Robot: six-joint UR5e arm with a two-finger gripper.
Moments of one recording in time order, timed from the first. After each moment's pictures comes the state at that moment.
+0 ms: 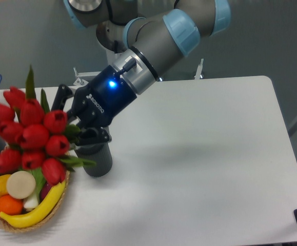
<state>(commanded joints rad) 2.48 -1.79 -1.68 -0.71 0.20 0.80</state>
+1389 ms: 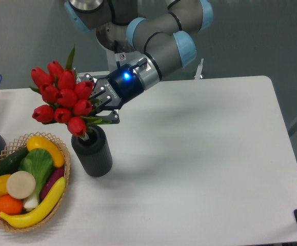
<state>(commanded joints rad) 2.56 -1.71 -2.01 -0.71 0.12 1.16</state>
